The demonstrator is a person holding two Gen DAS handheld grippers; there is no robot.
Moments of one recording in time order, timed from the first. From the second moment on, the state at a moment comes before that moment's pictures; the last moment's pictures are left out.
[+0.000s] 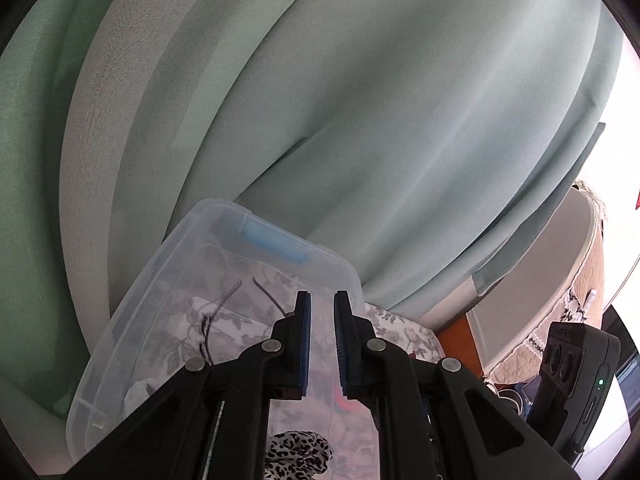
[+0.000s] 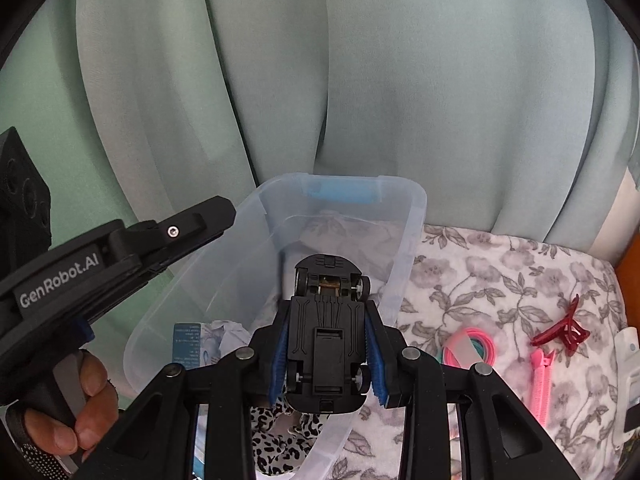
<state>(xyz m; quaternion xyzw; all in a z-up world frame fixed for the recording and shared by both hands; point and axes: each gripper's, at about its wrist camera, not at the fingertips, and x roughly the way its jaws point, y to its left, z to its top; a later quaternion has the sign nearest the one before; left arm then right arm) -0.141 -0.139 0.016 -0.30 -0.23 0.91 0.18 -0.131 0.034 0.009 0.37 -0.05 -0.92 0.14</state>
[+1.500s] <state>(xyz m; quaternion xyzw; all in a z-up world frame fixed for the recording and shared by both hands) -0.050 -0.052 0.059 -0.32 -0.15 0.92 0.16 -0.020 0.171 0.038 0.31 -0.14 -0.94 0.03</state>
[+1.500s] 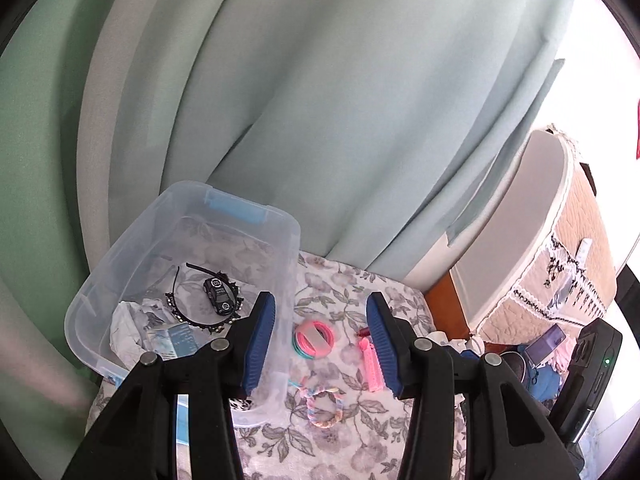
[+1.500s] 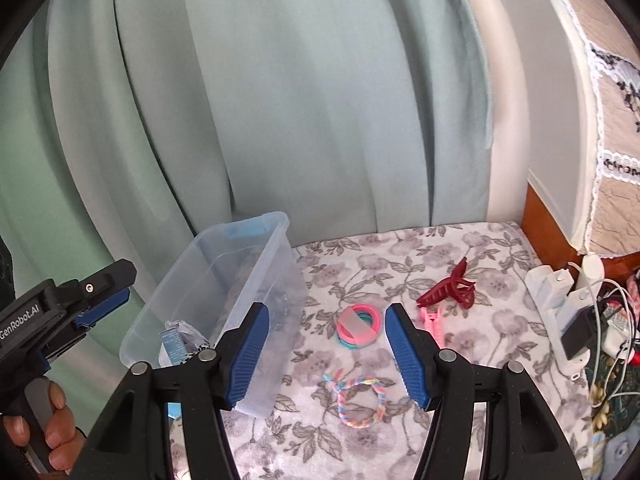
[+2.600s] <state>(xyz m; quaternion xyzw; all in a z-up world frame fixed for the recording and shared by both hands) -0.050 0.111 -0.038 -0.47 -0.03 0.86 0.17 0.022 0.307 -0.040 0.34 -0.25 -0.91 -0.05</state>
